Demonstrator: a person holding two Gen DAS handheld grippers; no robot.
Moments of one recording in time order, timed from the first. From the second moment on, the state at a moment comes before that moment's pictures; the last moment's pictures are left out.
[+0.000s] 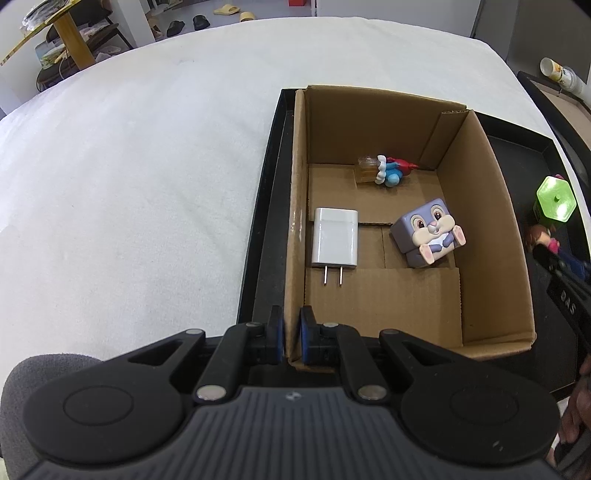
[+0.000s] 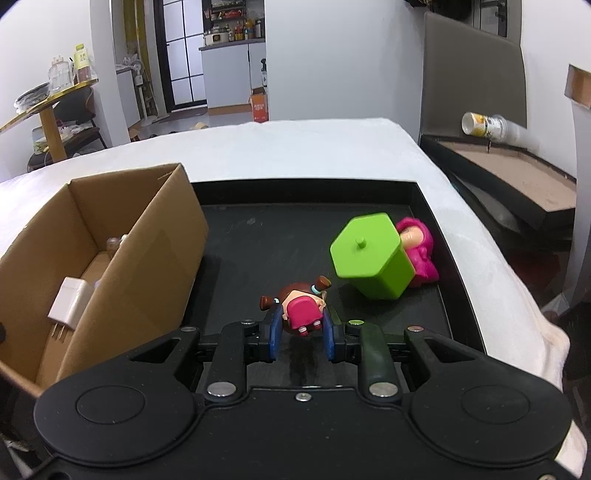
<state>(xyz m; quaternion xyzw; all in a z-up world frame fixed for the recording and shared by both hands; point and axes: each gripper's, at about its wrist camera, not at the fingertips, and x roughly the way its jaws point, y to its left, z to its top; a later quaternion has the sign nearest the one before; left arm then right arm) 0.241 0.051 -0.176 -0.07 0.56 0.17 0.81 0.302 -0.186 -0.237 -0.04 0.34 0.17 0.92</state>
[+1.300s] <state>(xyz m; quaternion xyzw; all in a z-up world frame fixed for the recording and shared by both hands) 0.242 0.051 -0.179 -0.08 0.56 0.17 0.81 0.315 -0.184 -0.268 0.02 0.41 0.14 0.90</state>
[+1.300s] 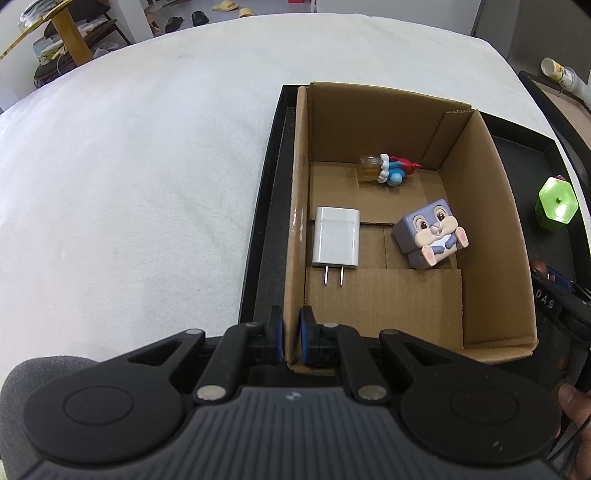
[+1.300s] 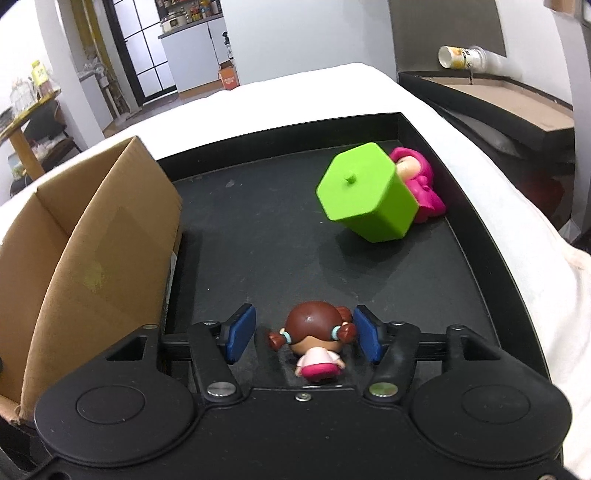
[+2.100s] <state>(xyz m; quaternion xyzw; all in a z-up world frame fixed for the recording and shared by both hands) 0.235 0.057 -0.174 -0.10 0.55 0.16 0.81 0.283 -0.184 -0.223 -0.02 0.43 0.12 0.89</state>
